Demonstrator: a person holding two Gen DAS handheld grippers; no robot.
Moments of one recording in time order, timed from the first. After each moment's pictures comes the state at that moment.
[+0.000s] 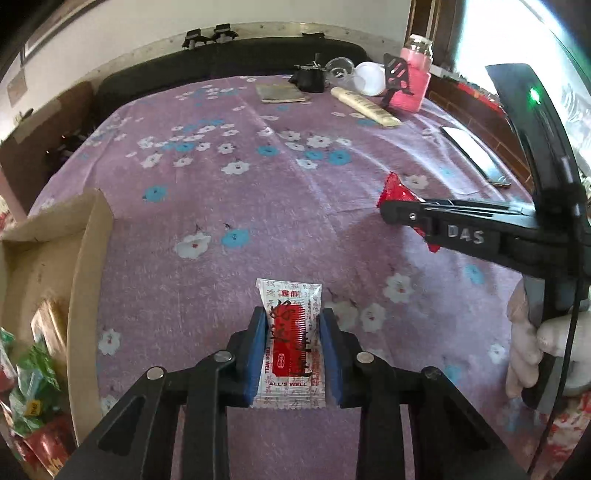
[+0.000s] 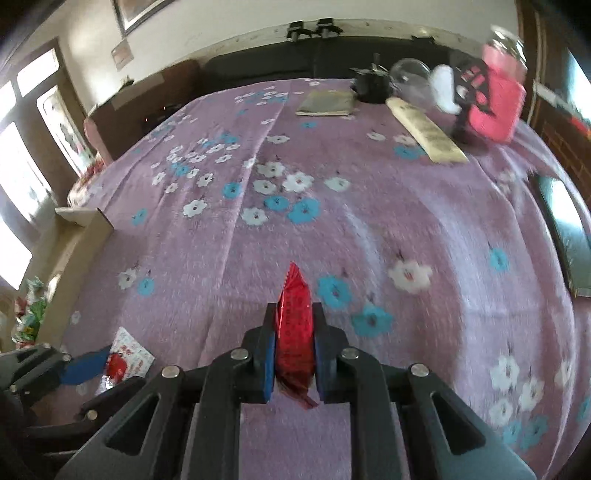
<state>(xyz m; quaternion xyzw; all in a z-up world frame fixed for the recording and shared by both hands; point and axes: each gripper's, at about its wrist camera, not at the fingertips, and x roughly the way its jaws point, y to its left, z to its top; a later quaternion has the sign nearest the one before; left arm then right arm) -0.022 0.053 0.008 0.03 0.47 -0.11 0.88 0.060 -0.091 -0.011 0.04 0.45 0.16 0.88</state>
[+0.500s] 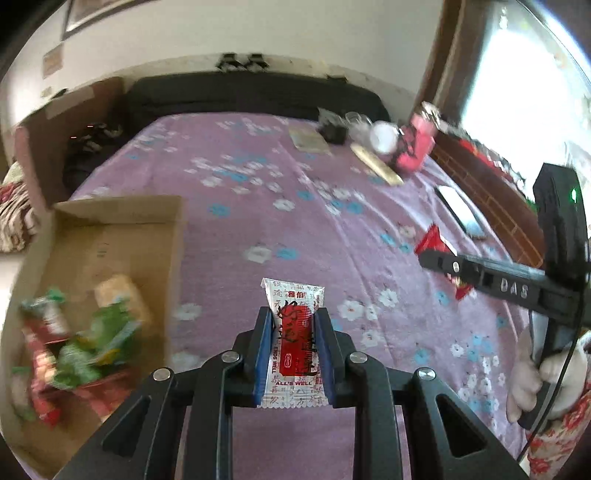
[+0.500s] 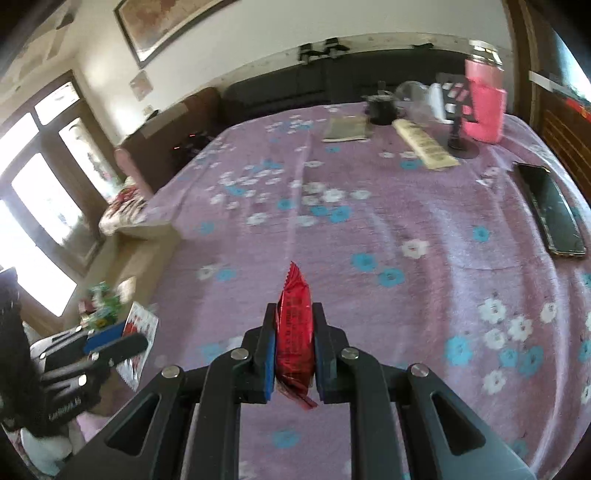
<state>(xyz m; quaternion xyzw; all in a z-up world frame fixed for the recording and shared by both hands) -0.078 0.122 0.066 -0.05 0.40 -0.09 0.91 -0.009 -0.077 0.045 0.07 0.42 0.22 0.88</state>
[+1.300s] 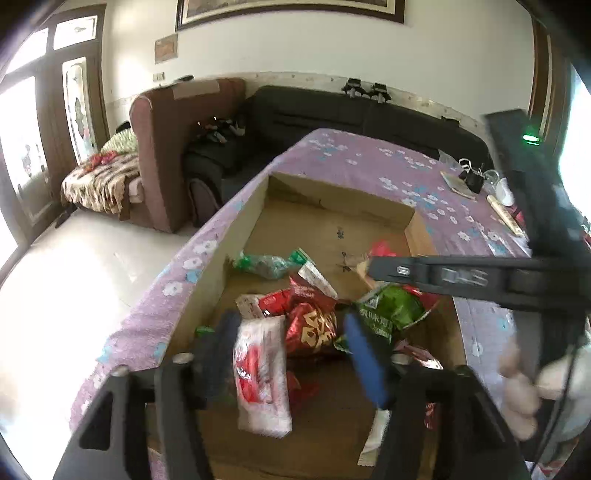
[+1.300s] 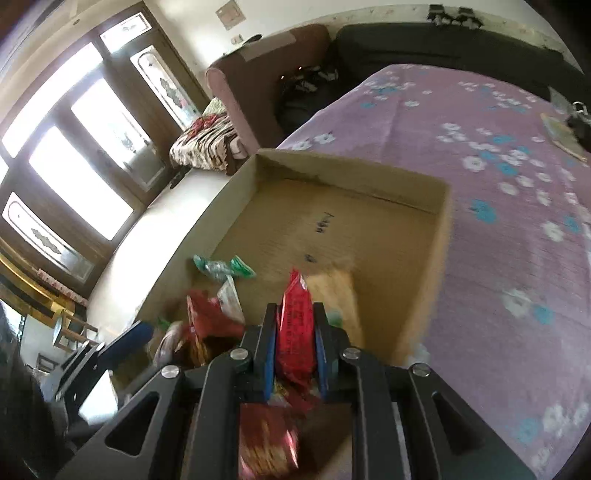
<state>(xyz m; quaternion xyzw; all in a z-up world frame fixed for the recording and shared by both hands) -0.132 0.289 0.050 -0.07 0.36 0.10 0.92 0.012 0.205 0.021 0.01 0.47 0.36 0.80</state>
